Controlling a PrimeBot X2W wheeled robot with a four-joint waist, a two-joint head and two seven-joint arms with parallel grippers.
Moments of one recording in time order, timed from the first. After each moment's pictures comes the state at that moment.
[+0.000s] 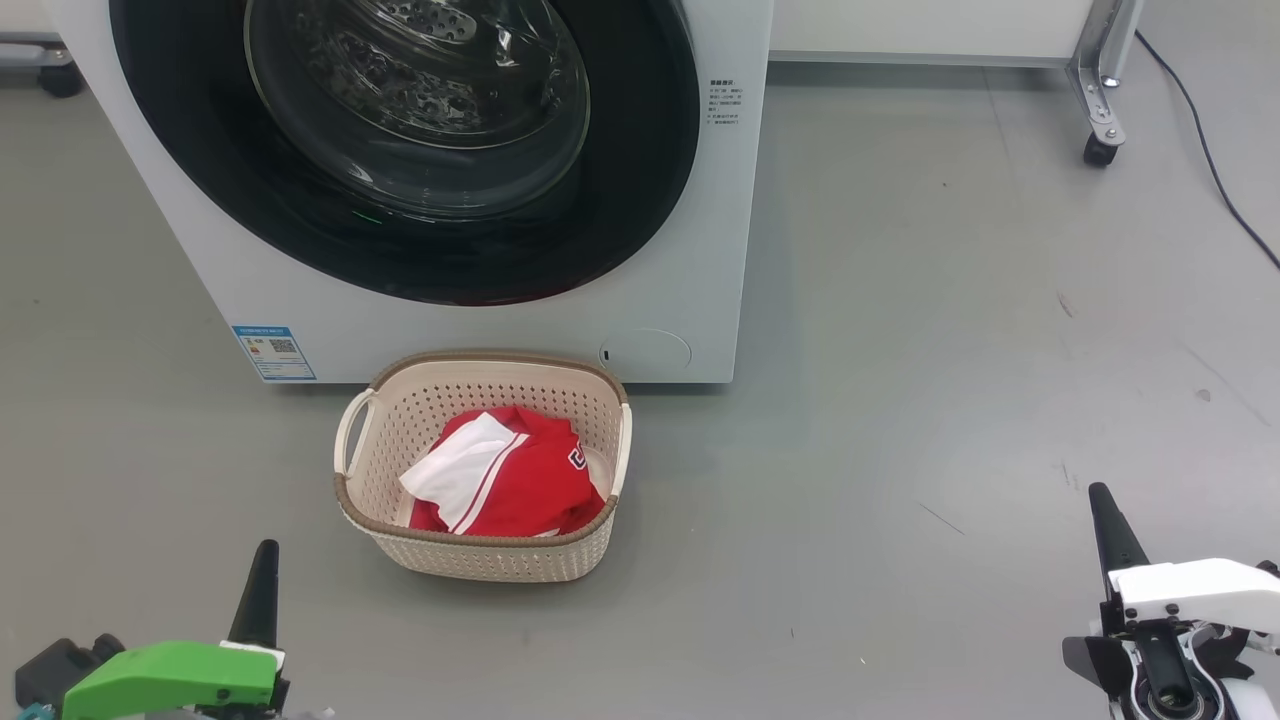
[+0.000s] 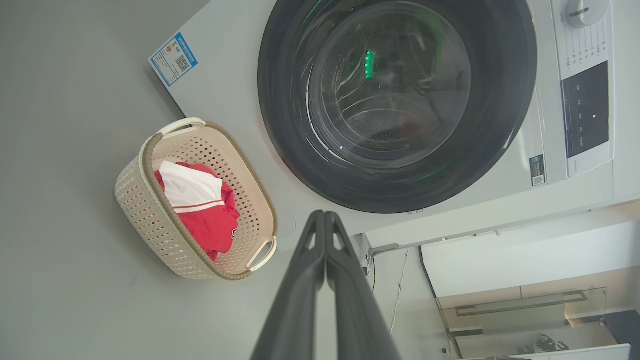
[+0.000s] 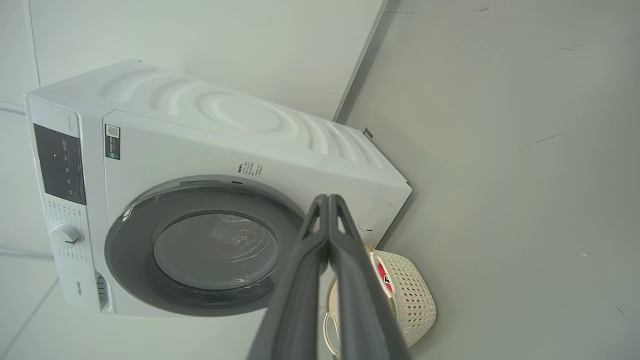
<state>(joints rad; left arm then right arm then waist) -0.02 0.05 -0.01 0.28 -1.37 -0.12 0.00 -0.02 -0.06 -0.07 0.27 1.35 0.09 0.03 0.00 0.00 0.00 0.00</state>
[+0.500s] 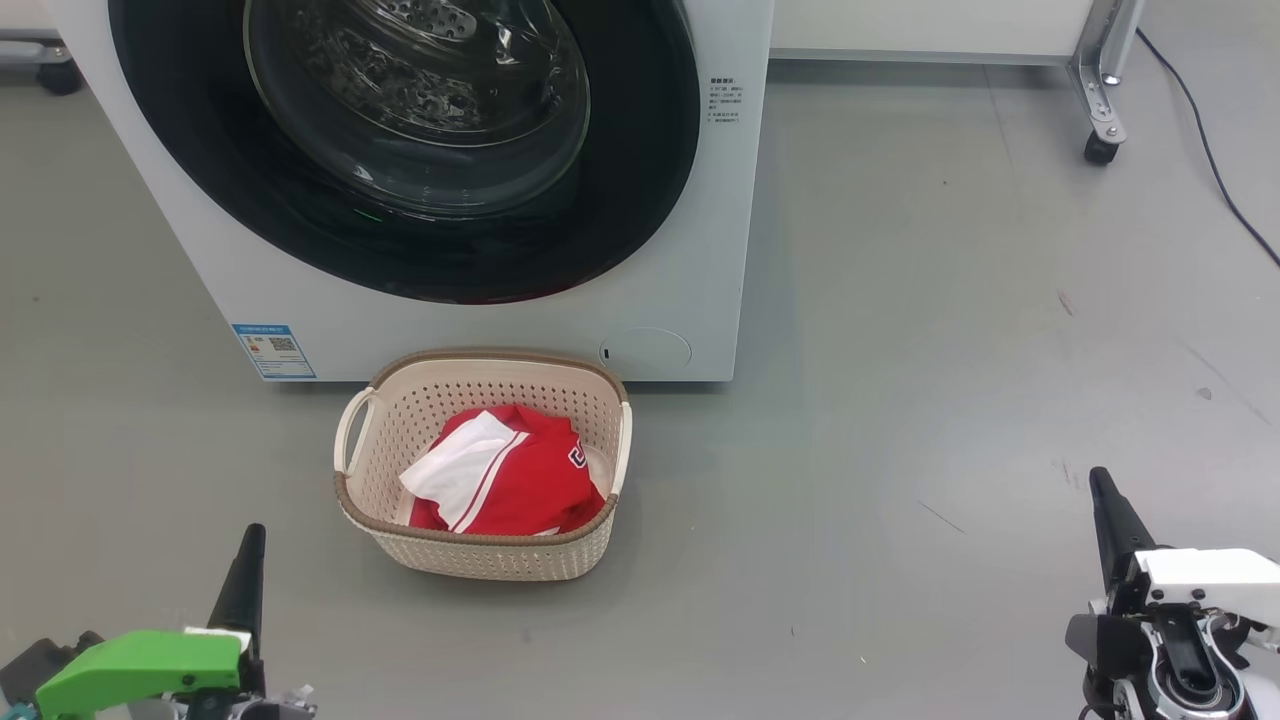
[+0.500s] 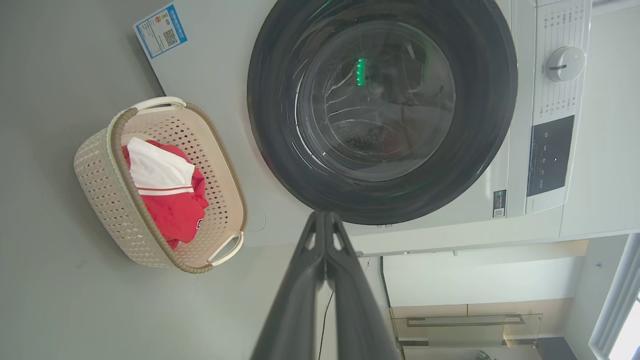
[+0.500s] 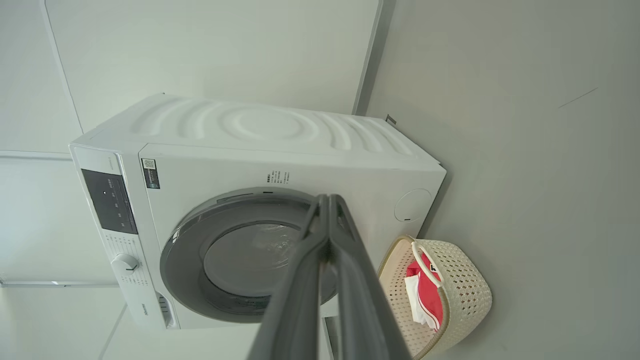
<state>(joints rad) -0.04 0.05 0.02 0.28 -1.56 -0.12 0.05 -0.05 -0.05 -0.12 0.27 1.53 0.11 0.09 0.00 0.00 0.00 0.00</state>
